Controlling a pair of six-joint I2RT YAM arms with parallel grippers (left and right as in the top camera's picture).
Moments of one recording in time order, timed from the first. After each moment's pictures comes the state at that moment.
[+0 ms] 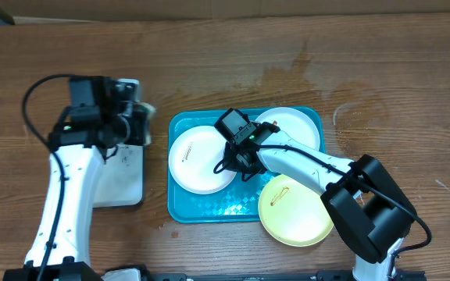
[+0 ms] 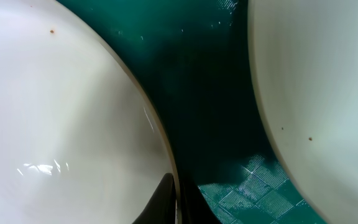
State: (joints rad) left arm 0.07 1.43 1.13 -0.76 0.23 0.15; right arm 0.74 1.96 1.28 -0.65 -0.03 0.89
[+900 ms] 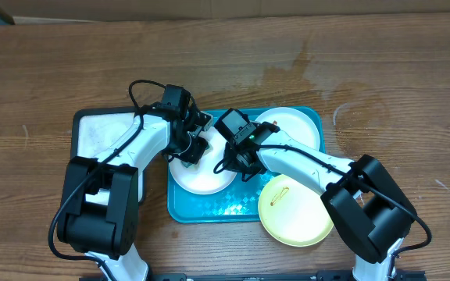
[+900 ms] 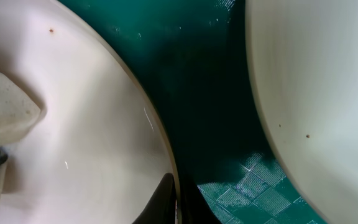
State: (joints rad) left arm -0.23 1.86 1.14 -0.72 0.24 0.22; right arm 0.74 1.96 1.28 -0.66 -0.03 0.88
